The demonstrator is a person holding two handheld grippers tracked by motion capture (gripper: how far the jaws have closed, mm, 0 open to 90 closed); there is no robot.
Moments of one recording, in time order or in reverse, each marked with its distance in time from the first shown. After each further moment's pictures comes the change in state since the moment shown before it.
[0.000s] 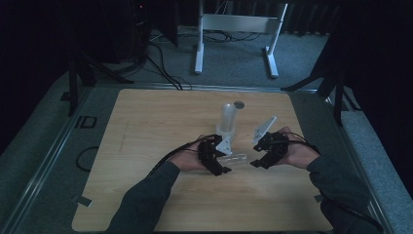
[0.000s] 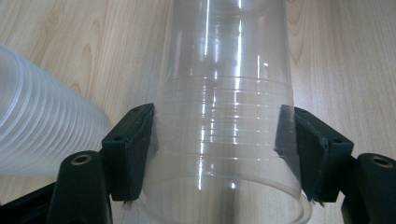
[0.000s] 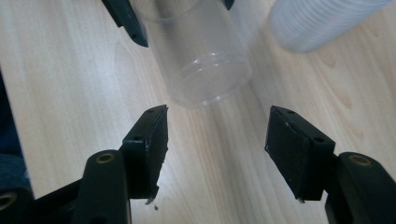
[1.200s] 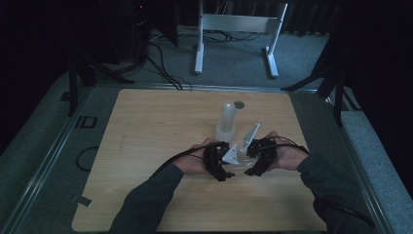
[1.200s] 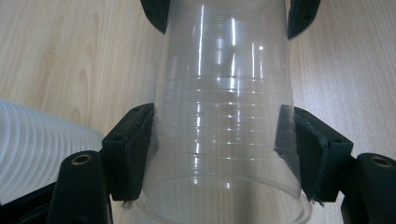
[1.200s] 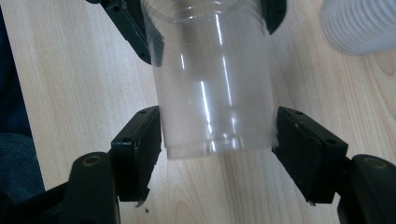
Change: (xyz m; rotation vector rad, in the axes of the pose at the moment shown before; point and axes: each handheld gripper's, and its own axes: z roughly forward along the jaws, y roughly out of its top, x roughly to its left) left arm -0.022 0.015 0.003 0.009 0.048 0.131; right arm 0.013 0.016 0.028 0.109 0.068 -0.075
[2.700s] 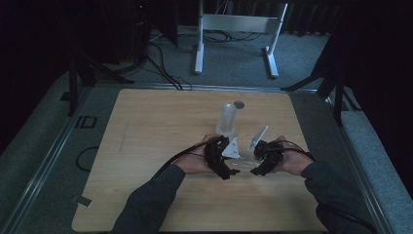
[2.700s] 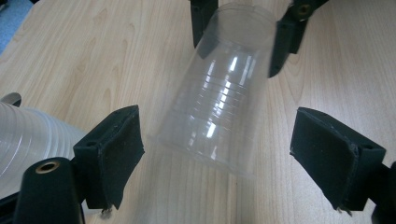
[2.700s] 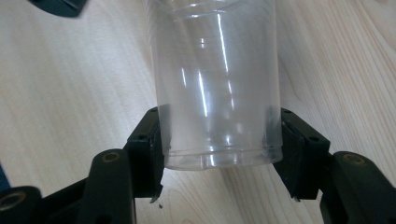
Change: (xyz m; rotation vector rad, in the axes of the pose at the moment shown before) left arm 0.007 0.005 -0.007 -0.096 0.053 -0.095; right arm -0.011 -0.031 0.014 0.013 -0.055 0.174
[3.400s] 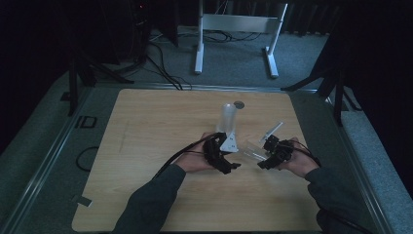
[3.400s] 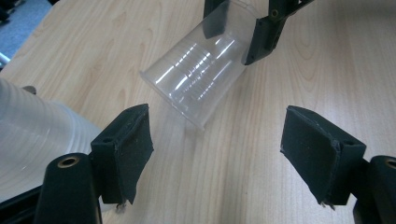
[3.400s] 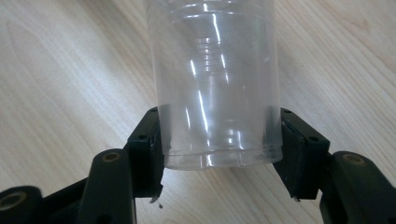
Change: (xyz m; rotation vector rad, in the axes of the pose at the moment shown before) left arm 0.009 -0.001 -0.001 -0.033 0.035 -0.079; right arm -0.023 -0.027 0.003 -0.051 -0.086 0.266
